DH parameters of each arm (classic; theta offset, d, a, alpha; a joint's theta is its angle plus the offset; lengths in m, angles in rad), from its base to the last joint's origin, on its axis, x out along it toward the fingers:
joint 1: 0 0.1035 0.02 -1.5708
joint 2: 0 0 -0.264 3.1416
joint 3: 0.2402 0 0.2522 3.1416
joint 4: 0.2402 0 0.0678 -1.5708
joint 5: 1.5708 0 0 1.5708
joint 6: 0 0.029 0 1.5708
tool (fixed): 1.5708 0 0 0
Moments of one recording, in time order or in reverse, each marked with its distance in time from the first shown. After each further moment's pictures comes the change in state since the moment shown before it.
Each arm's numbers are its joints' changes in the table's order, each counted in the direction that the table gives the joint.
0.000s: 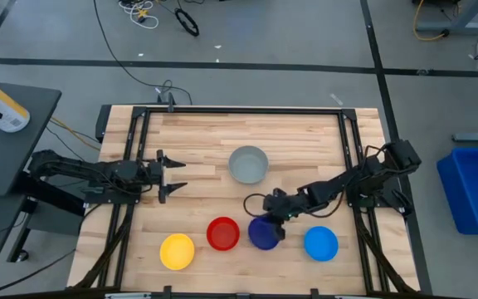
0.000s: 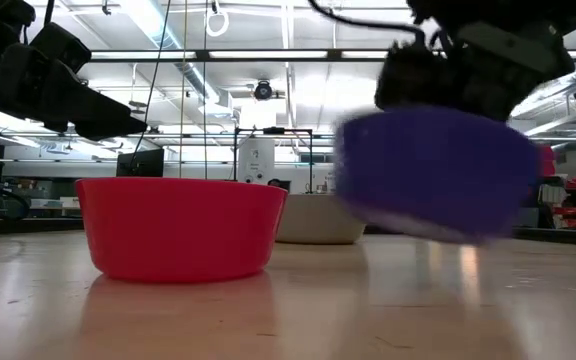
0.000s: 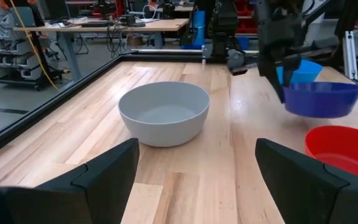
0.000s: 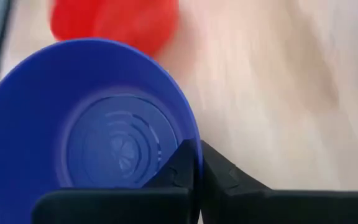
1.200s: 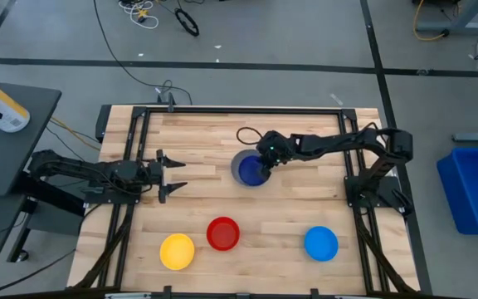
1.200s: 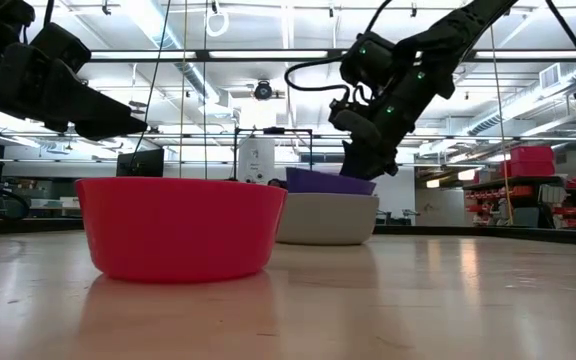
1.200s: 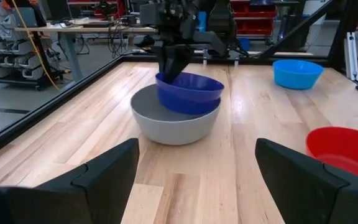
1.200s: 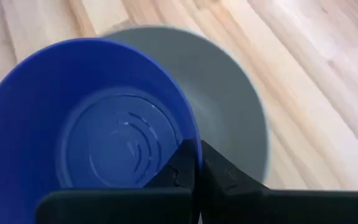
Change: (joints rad) left arm 0.000 0.000 -0.003 -0.006 -0.006 -0.002; right arm -0.542 0.008 0.187 0.276 -0.033 -0.275
